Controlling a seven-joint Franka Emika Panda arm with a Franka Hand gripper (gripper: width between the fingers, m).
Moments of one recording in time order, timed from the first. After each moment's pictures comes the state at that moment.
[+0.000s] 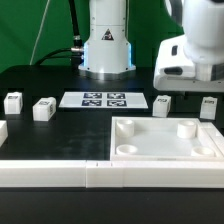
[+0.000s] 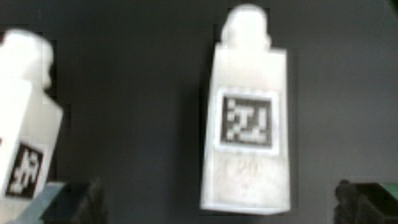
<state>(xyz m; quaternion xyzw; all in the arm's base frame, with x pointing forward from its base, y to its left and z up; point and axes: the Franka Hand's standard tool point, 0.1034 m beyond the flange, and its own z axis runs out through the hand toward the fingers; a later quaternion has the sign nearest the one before) 0.425 0.188 0.033 -0.92 0.13 0.35 0.09</state>
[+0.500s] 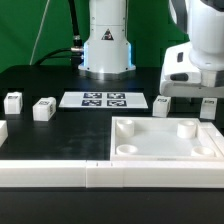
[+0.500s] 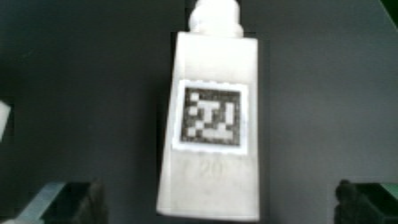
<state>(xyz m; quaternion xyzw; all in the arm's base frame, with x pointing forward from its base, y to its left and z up) 0.415 0.202 0.020 -0.93 0.13 0.33 0.09</state>
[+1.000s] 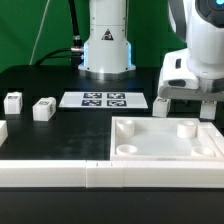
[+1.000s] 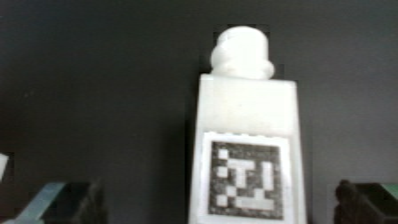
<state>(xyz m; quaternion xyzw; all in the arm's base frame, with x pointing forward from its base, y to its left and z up) 0.398 0.200 0.011 -0.93 0.13 0.35 0.08</state>
